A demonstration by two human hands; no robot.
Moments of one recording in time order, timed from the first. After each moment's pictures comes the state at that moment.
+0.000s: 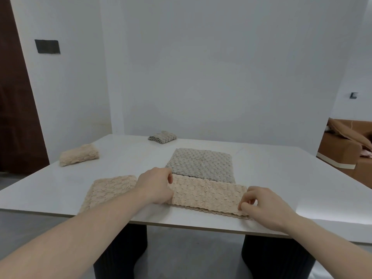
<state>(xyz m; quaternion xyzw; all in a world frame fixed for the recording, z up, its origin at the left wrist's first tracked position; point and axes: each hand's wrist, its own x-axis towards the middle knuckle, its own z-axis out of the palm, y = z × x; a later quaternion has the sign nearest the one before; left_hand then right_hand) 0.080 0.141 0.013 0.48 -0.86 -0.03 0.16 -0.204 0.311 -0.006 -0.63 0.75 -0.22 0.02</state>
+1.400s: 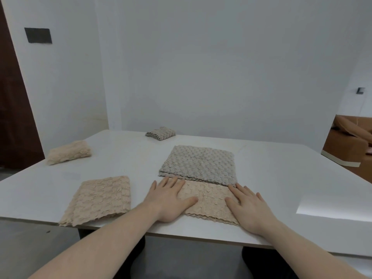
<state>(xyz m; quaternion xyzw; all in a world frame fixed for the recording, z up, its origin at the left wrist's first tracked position) 0.037 0.120 -0.044 0.46 -0.88 -0.08 0.03 -0.202 0.247 -0.051 -0.57 0.81 -0.13 0.05</state>
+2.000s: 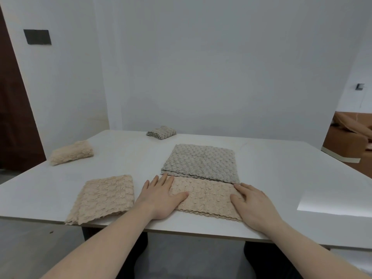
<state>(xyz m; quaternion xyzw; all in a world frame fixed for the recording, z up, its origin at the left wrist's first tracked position) 0.061 0.114 -0.047 0.50 -0.86 -0.09 0.05 -0.196 0.256 -0.051 -0.55 0.80 -0.22 -0.01</state>
